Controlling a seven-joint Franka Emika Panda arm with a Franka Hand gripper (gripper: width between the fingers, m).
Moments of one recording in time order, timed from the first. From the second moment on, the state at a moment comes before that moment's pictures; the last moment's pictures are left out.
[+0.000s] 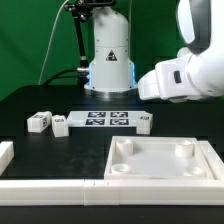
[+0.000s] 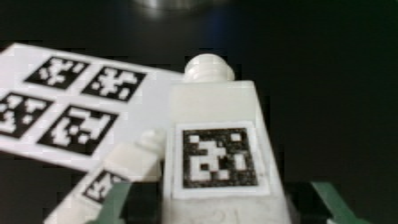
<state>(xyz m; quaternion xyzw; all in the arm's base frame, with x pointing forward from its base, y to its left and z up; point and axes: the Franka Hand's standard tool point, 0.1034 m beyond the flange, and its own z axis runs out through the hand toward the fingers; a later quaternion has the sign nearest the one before) 0.405 0.135 0.082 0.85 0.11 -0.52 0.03</state>
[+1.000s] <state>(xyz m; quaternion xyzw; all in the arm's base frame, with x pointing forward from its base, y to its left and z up) 0.471 0.123 0.115 0.98 0.15 -0.16 -0.02</state>
